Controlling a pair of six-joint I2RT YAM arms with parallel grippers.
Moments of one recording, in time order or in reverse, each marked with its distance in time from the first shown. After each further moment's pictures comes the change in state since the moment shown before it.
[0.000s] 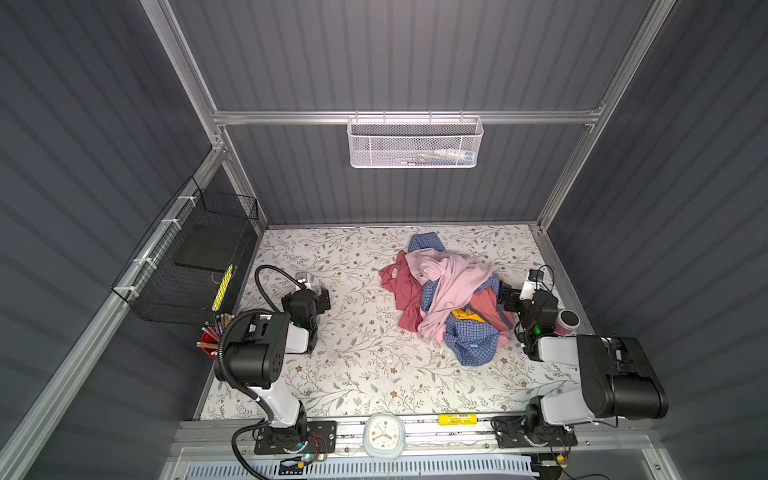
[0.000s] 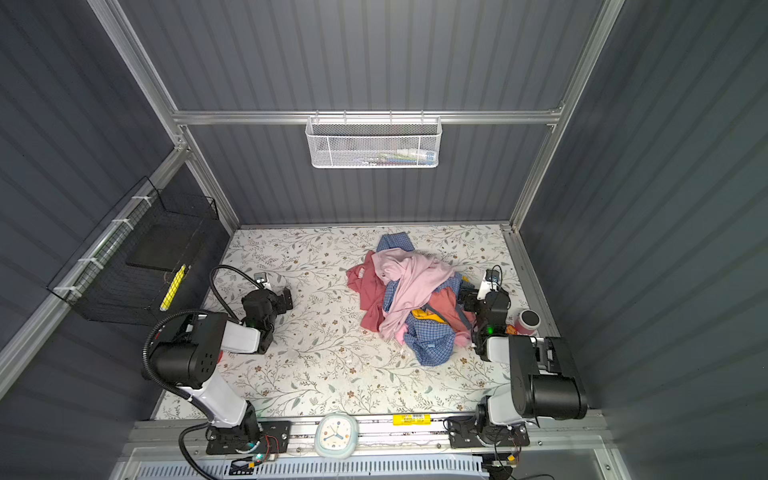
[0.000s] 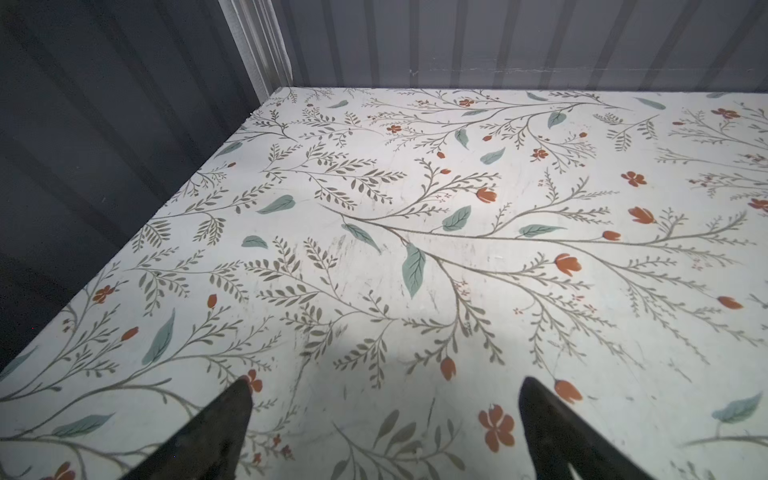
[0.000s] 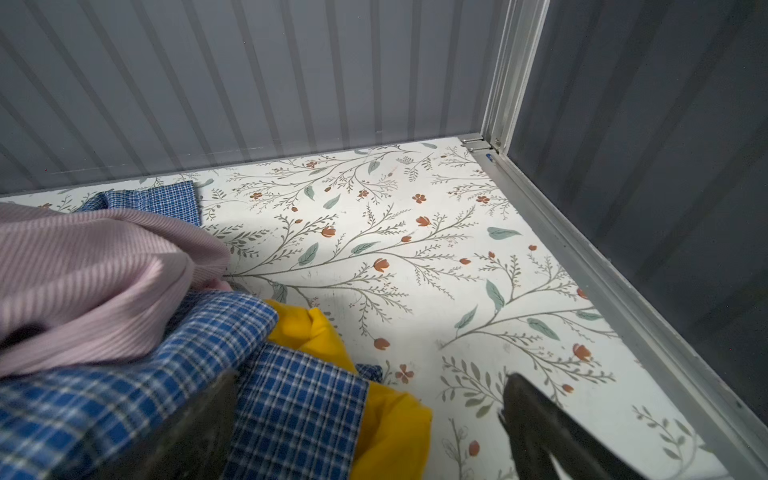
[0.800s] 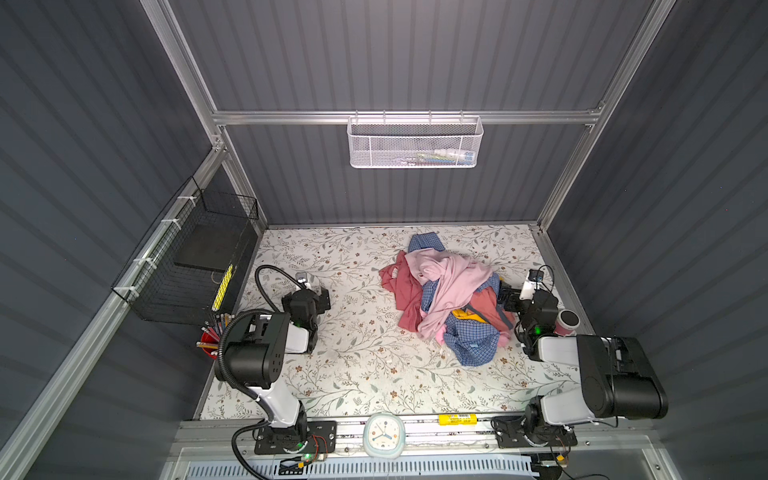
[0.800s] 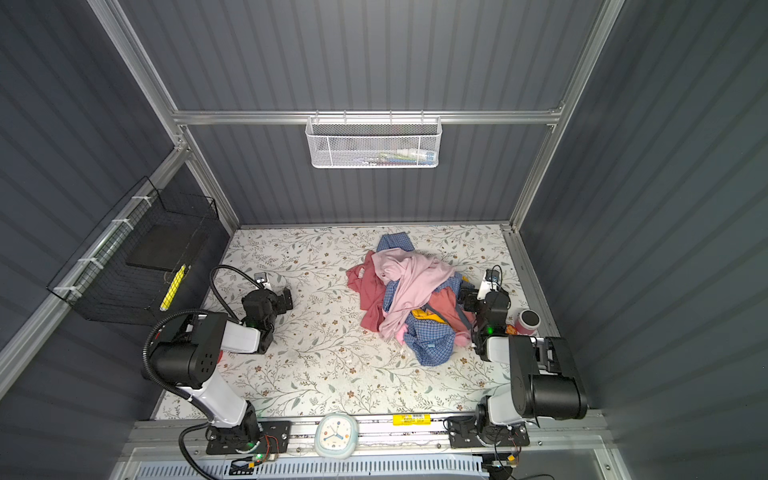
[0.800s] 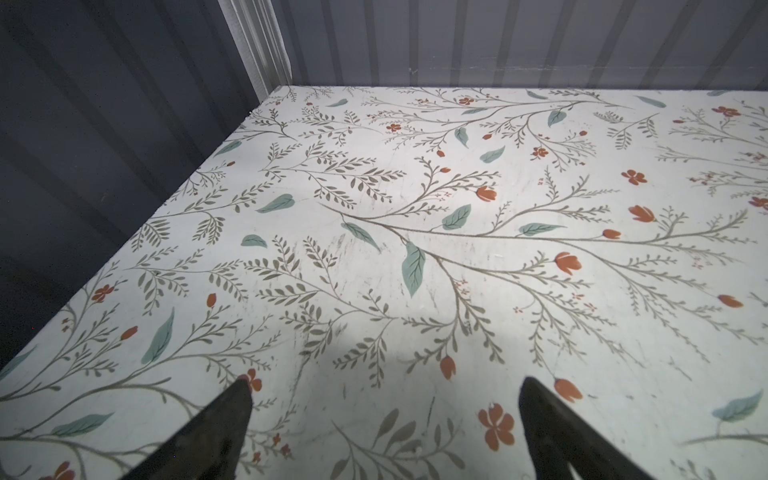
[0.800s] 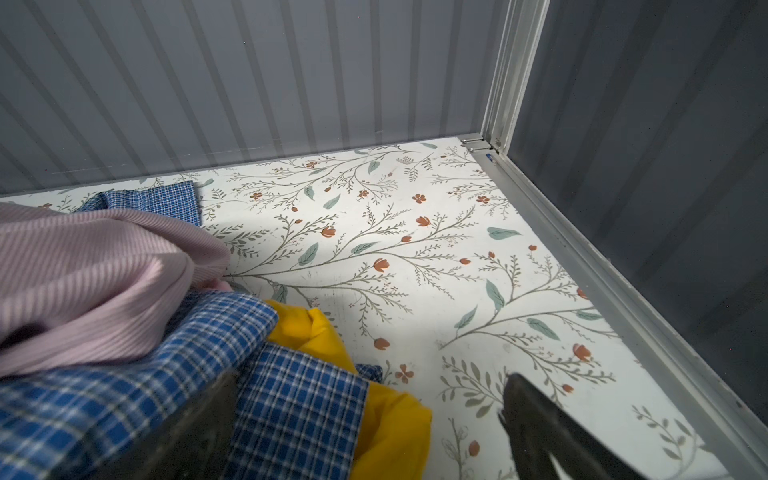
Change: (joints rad) left arm 0.000 0.000 0.002 -0.010 0.000 0.000; right arm 0.000 0.000 0.000 0.000 0.000 0.000
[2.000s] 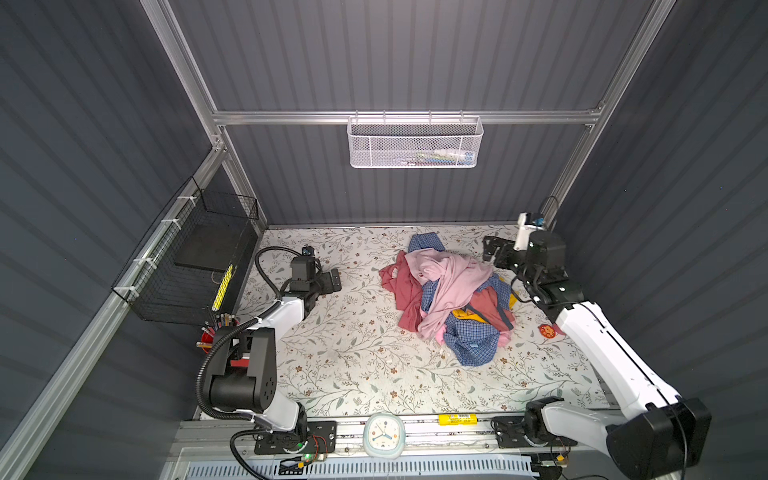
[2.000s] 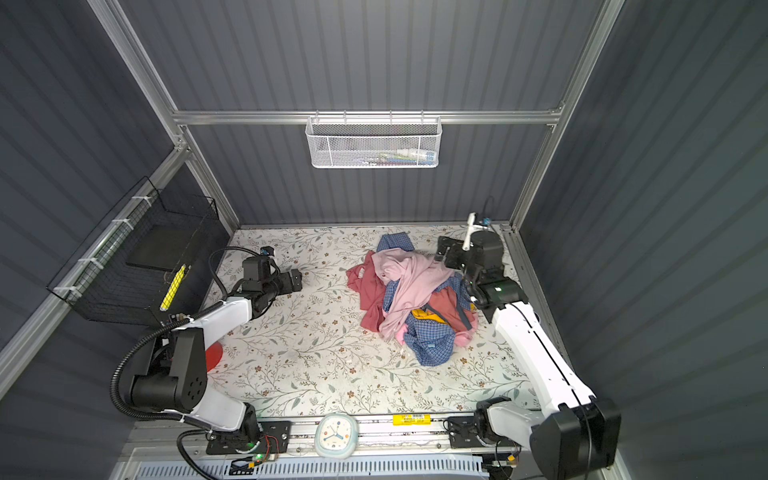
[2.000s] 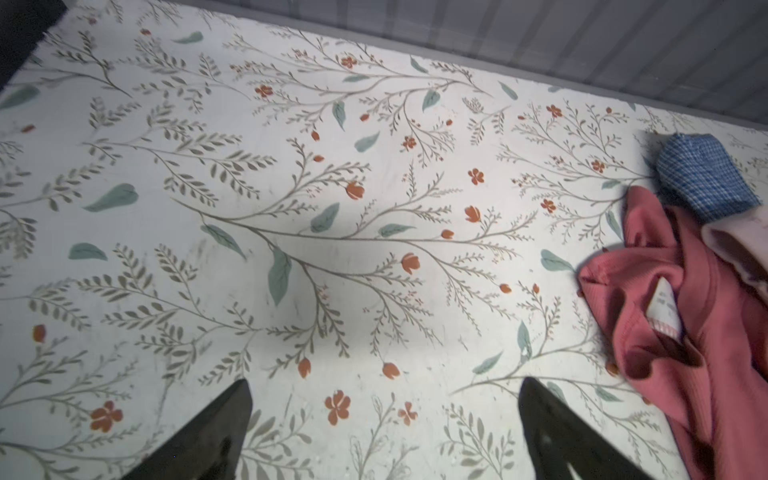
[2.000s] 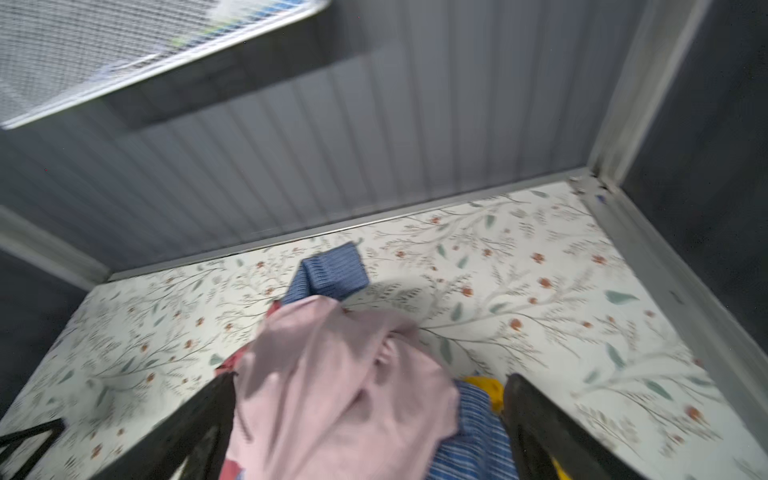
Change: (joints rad) left arm -0.022 -0.159 0.395 -0.818 0.308 -0.176; right arm 0.348 -0.235 0.811 -1.168 0.079 0.231
